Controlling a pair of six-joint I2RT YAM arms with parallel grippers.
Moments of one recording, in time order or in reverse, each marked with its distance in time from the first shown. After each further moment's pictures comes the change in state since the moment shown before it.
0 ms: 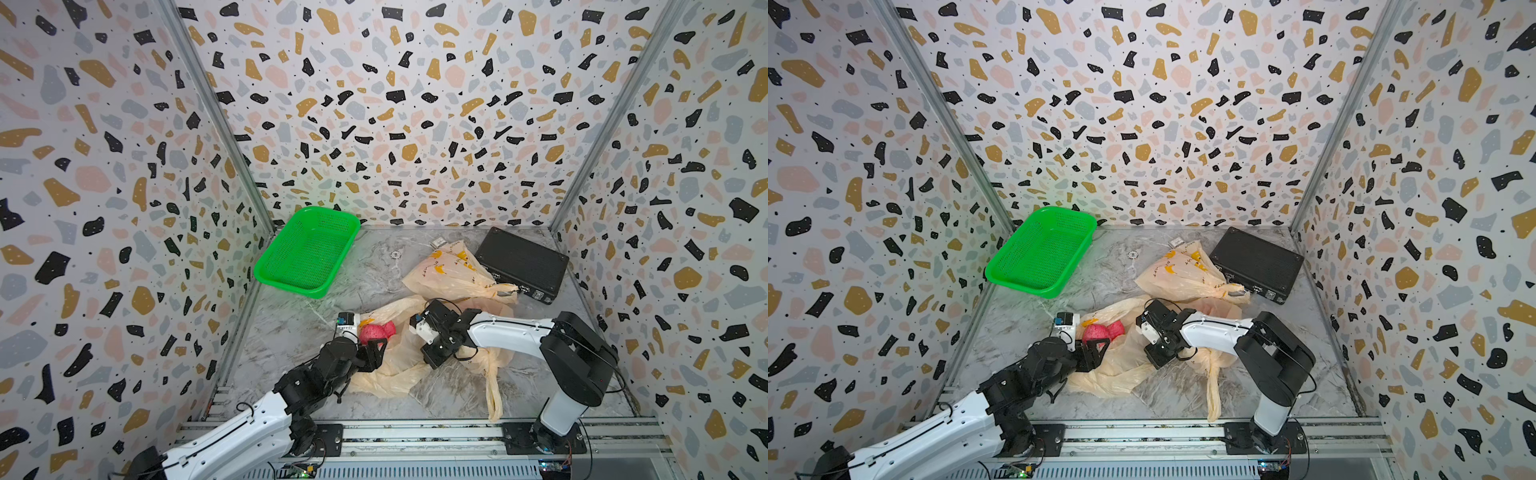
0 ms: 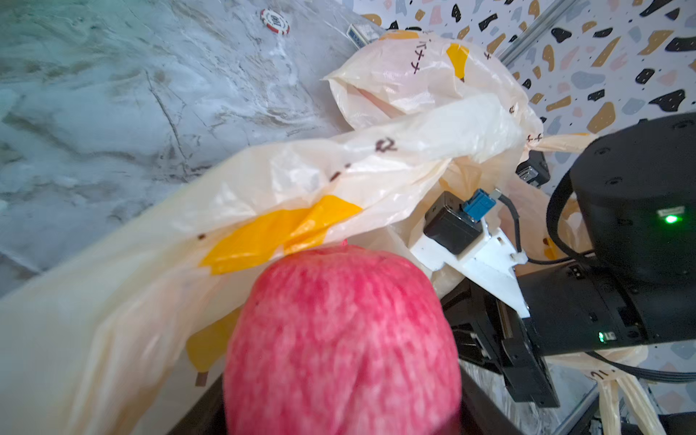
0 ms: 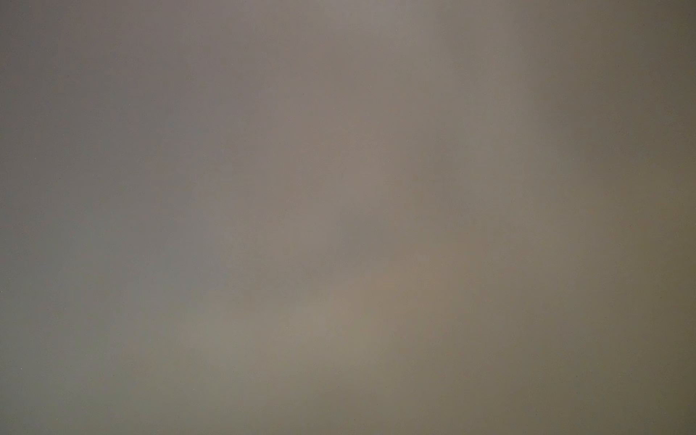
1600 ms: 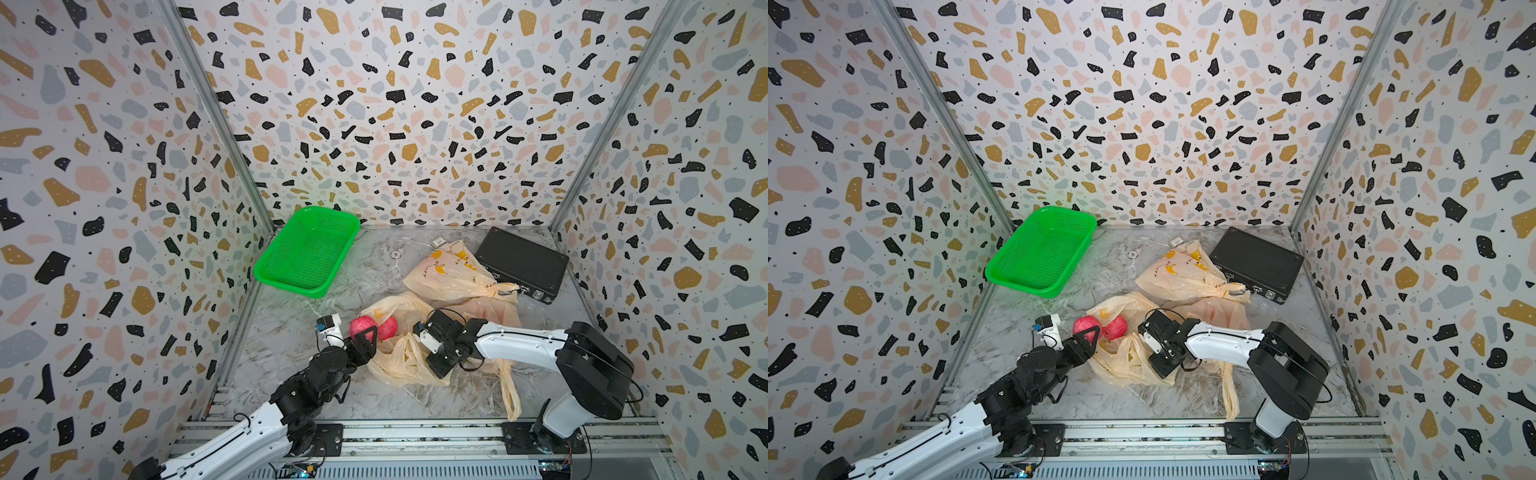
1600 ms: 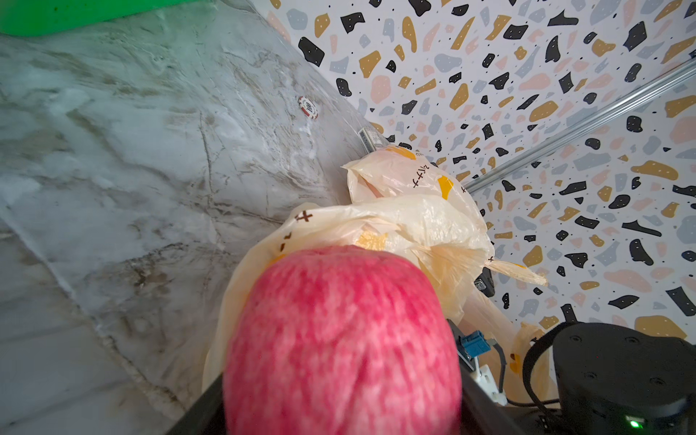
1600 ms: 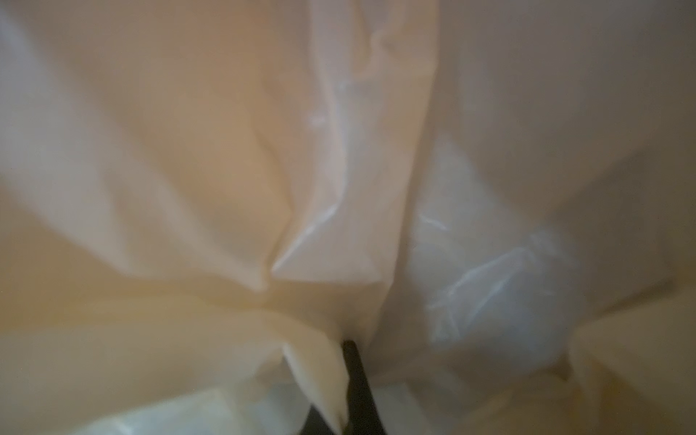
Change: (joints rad) left arm -0.003 -0.092 -0.126 0.192 -0.154 -0.245; right arm 0.071 -0.076 -0.096 0.009 0.129 -0.005
